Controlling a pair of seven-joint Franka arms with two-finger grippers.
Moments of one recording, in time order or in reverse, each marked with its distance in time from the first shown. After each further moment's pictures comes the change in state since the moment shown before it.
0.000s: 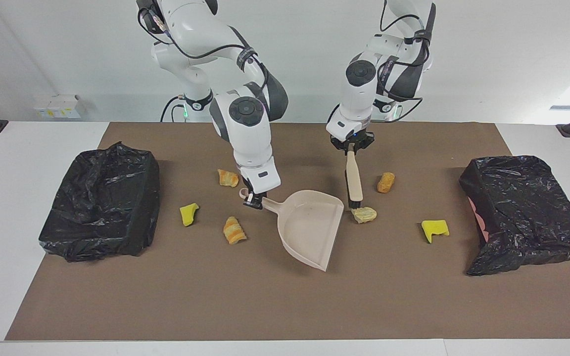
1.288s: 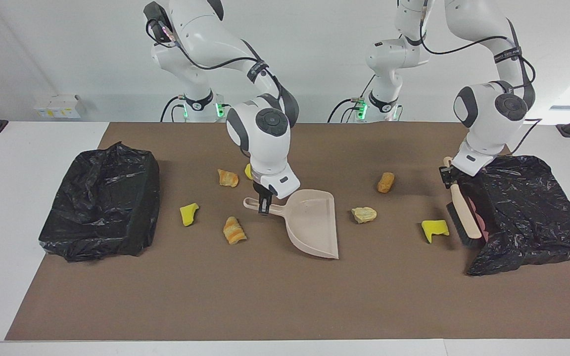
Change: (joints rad) left arm 0.631 0.157 -0.004 0.049 0.045 0.206 0.600; right arm 0.054 0.057 0.002 0.025 -0.116 0.000 -0.098
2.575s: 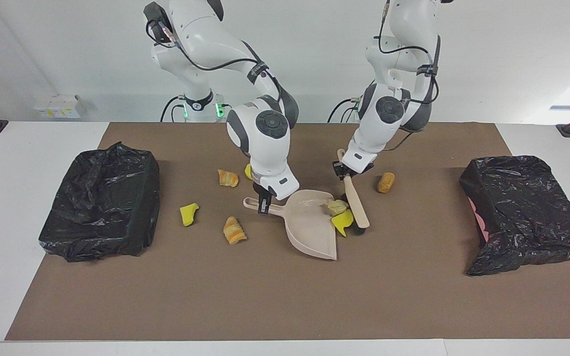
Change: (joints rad) left arm -0.556 0.020 -0.036 0.007 -0.339 0.011 -0.564; right arm -0.001 0.001 0.002 -0.009 0.003 0.000 0.019
